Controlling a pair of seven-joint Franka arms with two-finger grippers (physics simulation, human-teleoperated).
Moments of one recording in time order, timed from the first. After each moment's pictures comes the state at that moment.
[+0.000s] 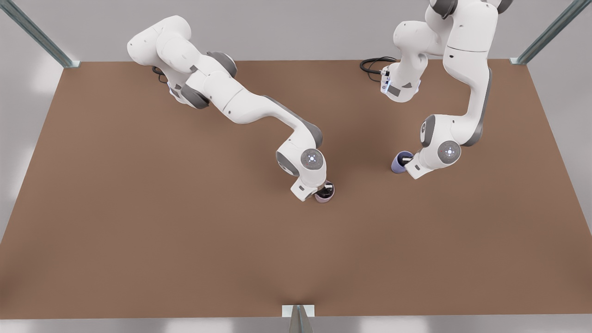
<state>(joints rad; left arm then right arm) -0.22 0.18 0.13 -2.37 0.00 2.26 0.05 0.72 1.19 0.23 -0.76 -0.21 2.03 0.91</state>
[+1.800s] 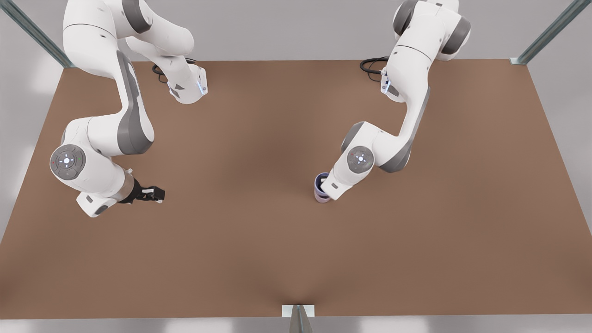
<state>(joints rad) -0.57 0.51 0.01 -1.54 -0.15 1.97 -0.55 -0.07 0.36 0.23 -1.41 -0.08 1.72 0.11</state>
